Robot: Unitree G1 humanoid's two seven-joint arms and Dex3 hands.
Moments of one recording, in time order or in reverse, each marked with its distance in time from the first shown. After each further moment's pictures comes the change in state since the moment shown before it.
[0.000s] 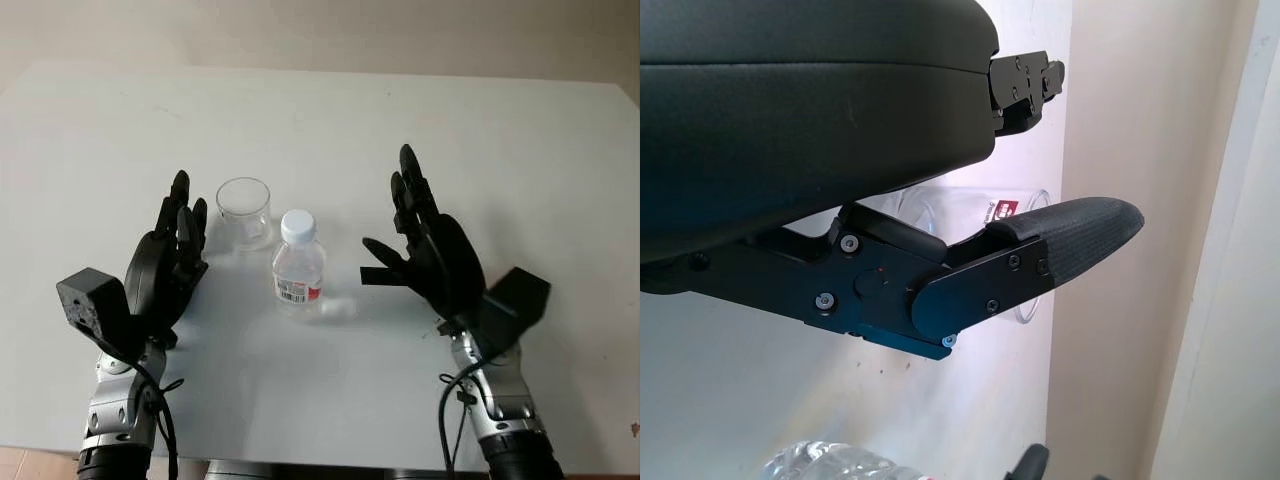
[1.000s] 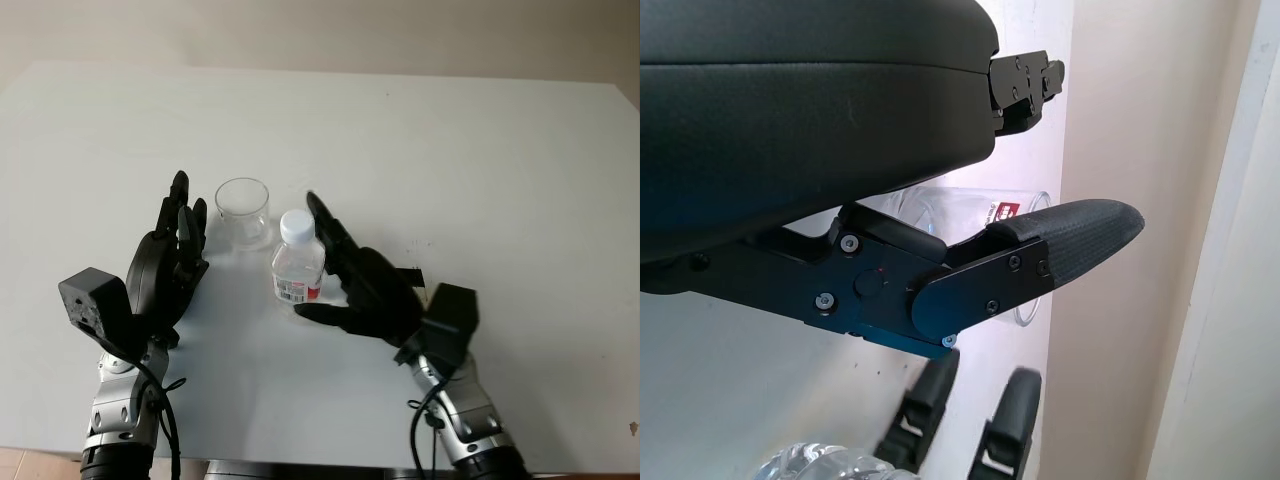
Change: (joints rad) left arm 0.001 -0.008 0.001 0.001 0.000 -0.002 0.010; right arm -0.015 0.083 0.235 0.069 -0.080 0.095 0.082
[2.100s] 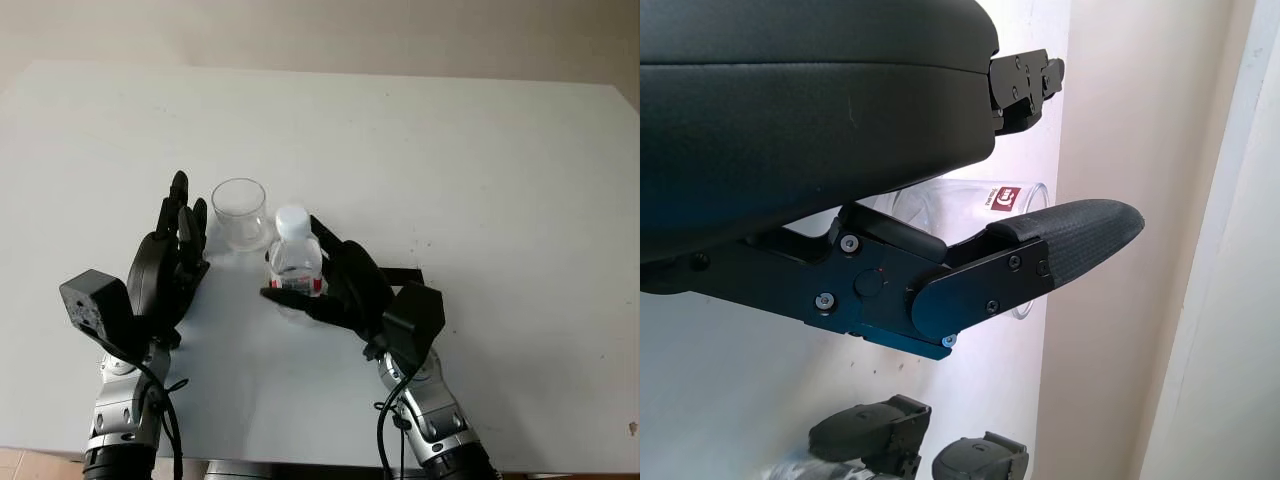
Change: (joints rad) left arm 0.003 -0.009 0.000 0.000 0.000 -0.014 0.007; right arm -0.002 0.089 0.025 0.006 -0.091 0.005 -0.219
